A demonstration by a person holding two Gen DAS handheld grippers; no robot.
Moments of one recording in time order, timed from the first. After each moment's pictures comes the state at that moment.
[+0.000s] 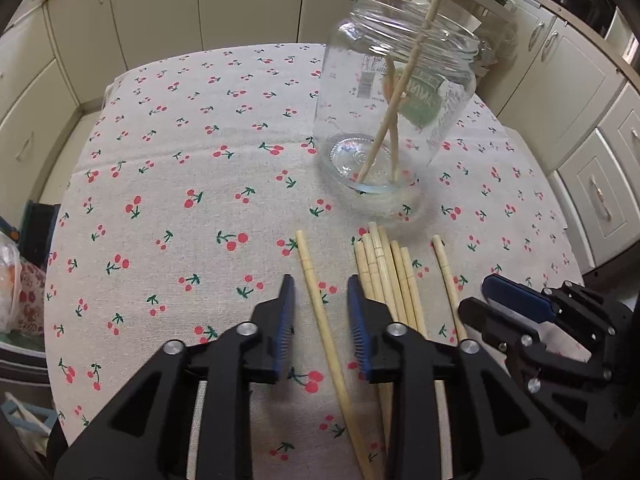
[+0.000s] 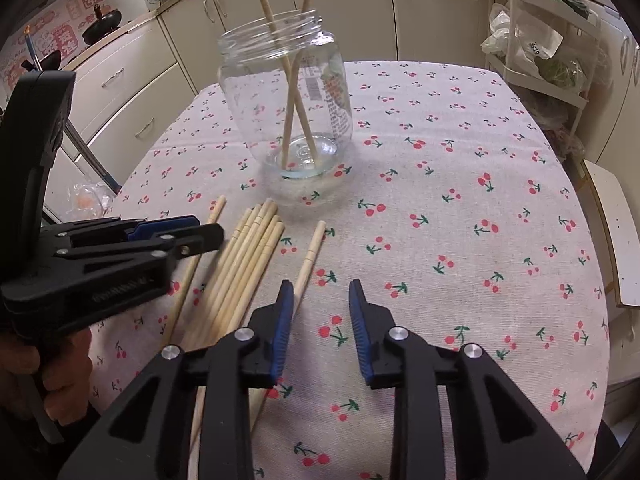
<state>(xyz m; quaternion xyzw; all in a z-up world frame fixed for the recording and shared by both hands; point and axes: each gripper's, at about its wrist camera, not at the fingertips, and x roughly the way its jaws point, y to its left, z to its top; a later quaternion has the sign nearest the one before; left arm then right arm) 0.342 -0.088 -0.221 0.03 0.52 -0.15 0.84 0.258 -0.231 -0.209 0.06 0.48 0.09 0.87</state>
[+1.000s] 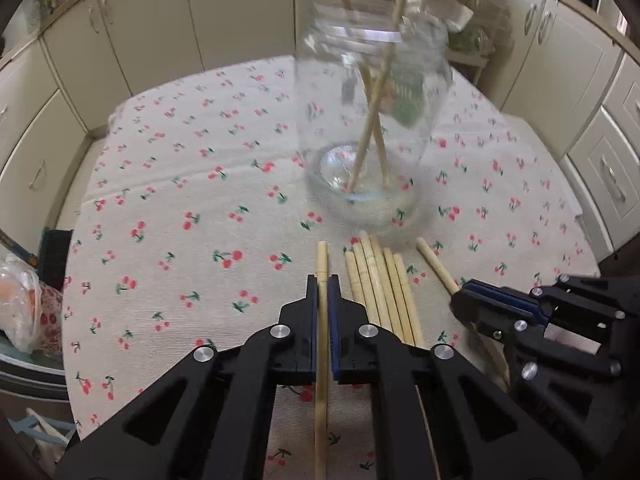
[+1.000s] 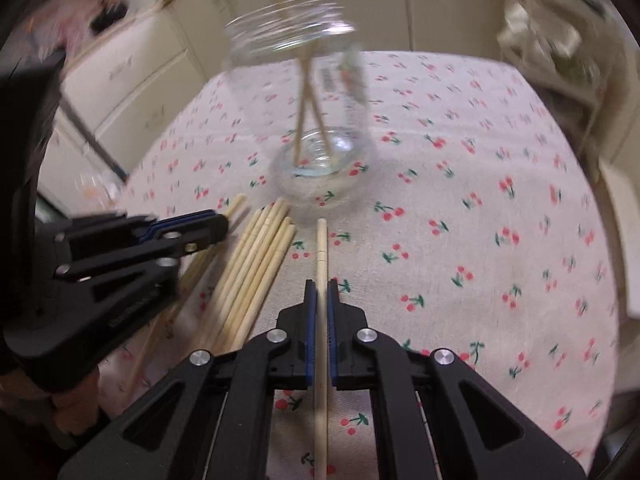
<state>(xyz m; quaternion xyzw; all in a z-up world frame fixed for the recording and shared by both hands) 0.328 -0.102 -0.210 0.06 0.49 -0.15 0.85 0.270 -0.234 -0.210 0.08 0.50 0.11 0.86</state>
